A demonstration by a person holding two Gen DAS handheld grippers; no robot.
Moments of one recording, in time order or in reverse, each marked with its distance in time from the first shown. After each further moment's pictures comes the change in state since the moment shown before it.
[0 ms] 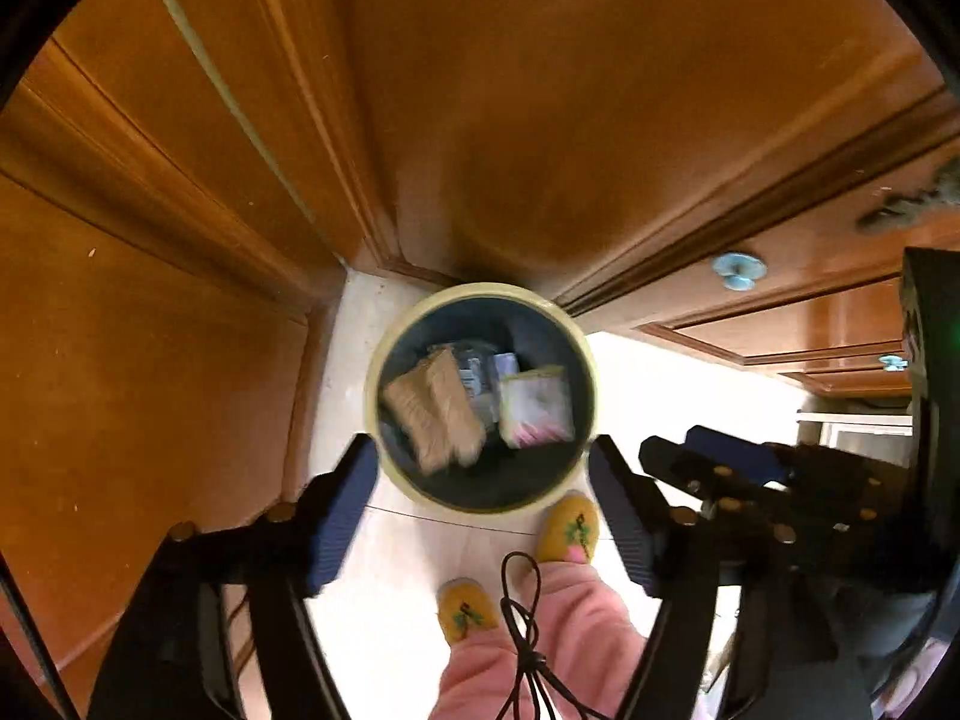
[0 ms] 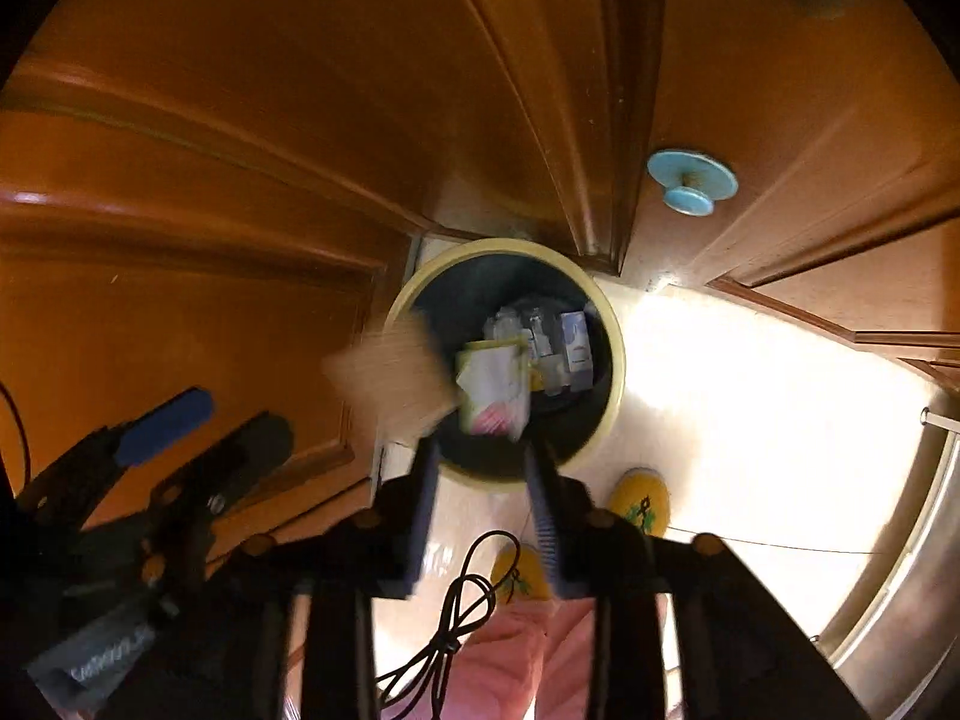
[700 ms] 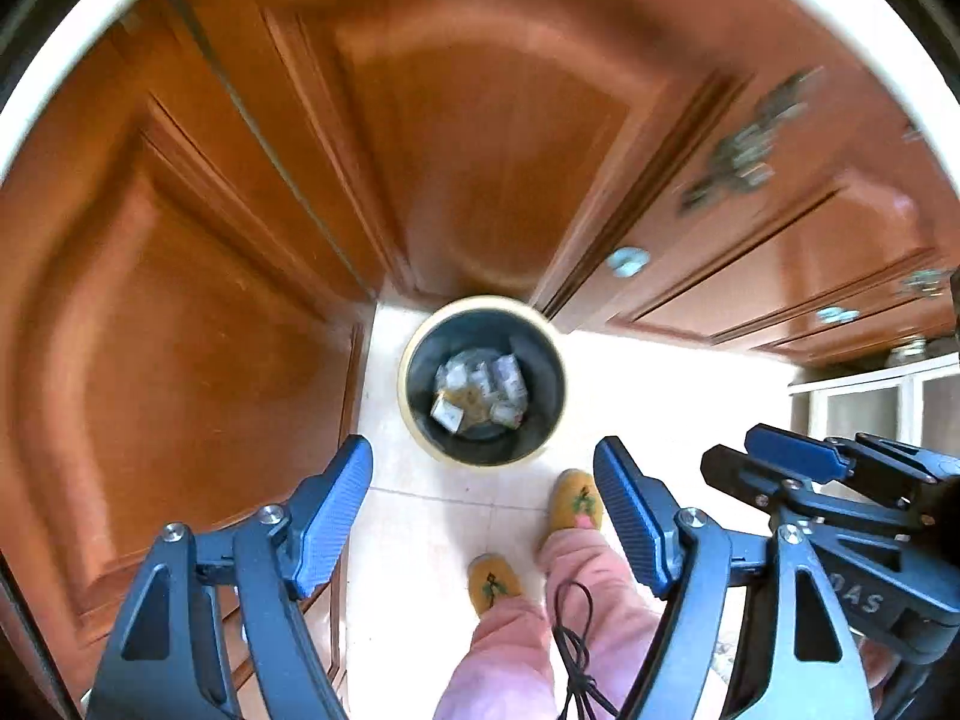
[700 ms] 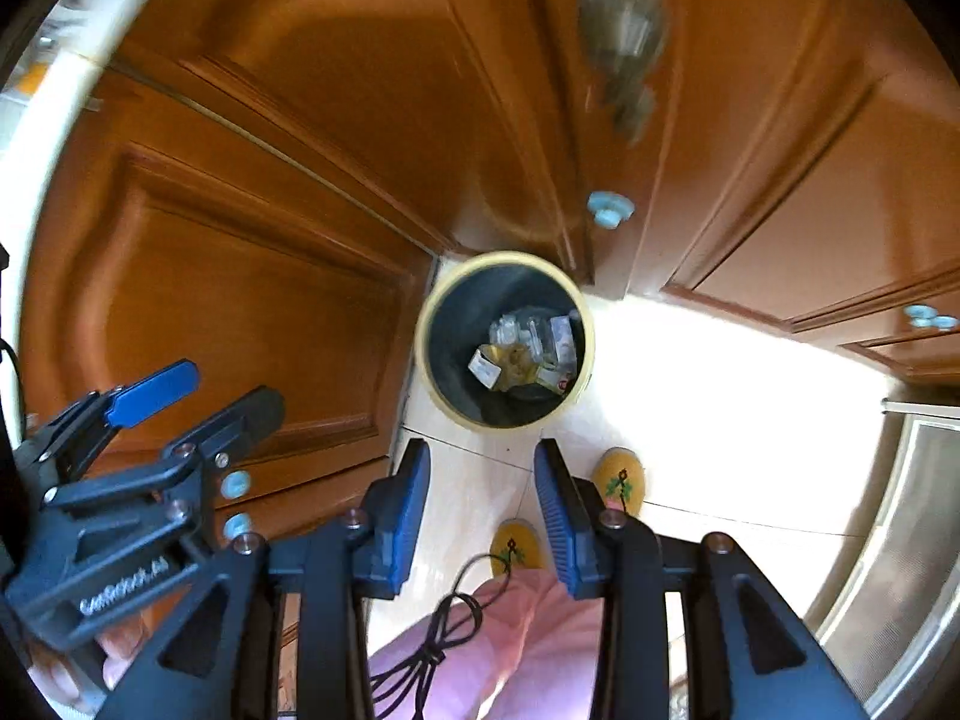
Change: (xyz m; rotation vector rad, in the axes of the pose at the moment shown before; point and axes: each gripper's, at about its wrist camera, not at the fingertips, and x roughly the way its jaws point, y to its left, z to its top) left arm -0.171 -0.037 -0.046 0.110 -0.123 0.055; right arm -0.193 0.032 -0.096 -0.047 -0.144 -0.015
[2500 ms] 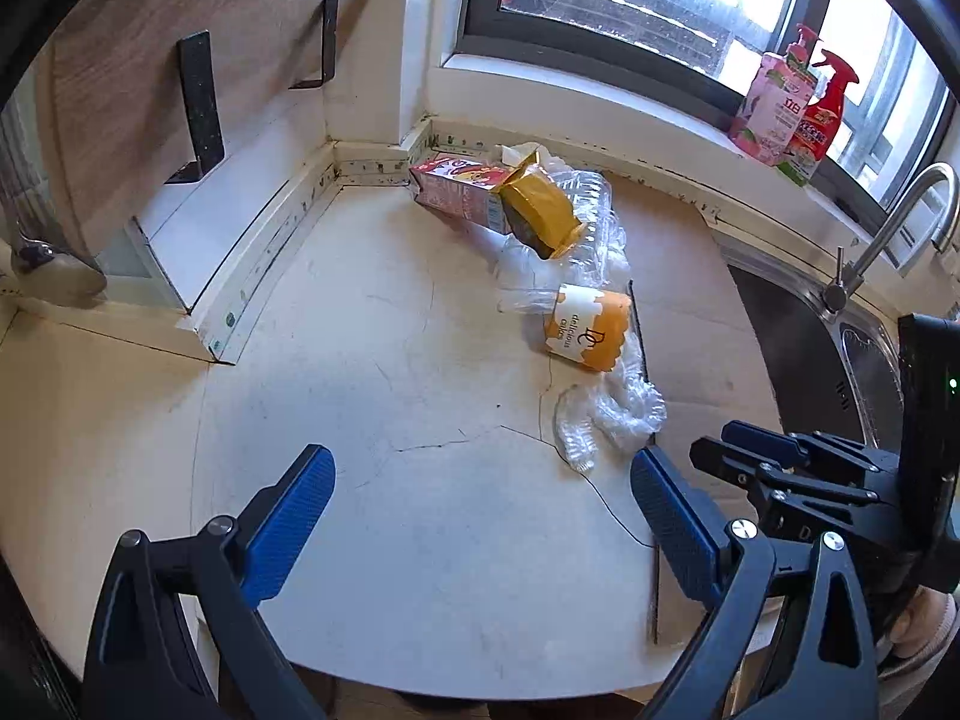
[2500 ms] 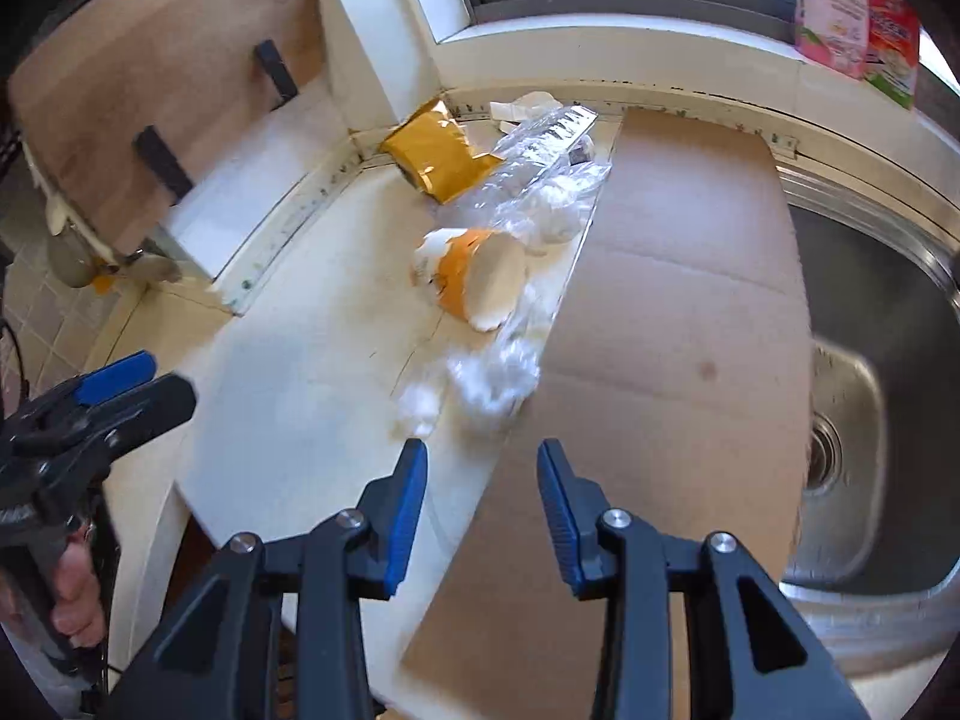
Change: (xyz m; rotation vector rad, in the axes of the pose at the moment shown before) left arm -0.165 -0.010 0.315 -0.042 -0.372 -0.073; right arm -0.168 -0.014 0.302 -0.178 -0.371 -0.006
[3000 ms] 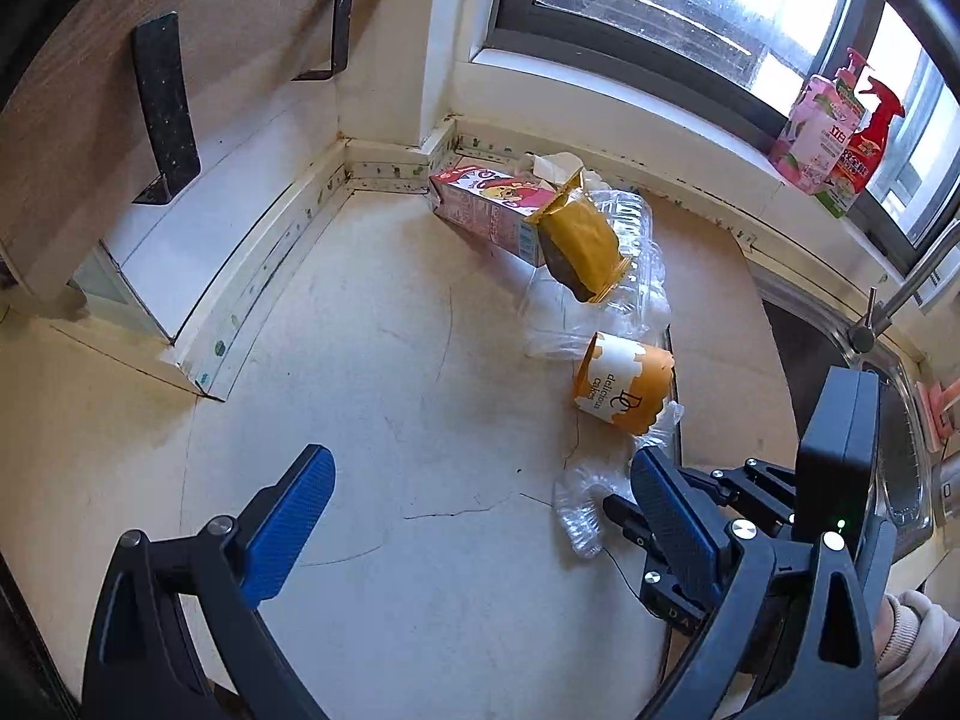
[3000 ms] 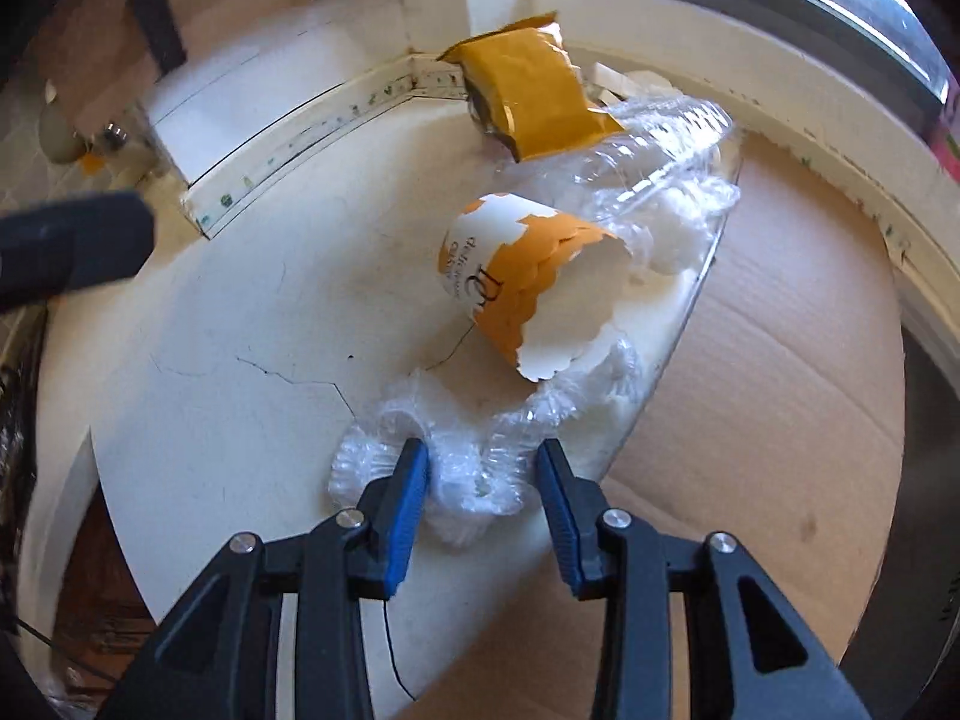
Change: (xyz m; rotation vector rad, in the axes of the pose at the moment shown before) left arm 0.031 0.007 0.033 -0.063 0.008 0.016; right arm 0.069 0.035 0.013 -0.297 0.054 -0.027
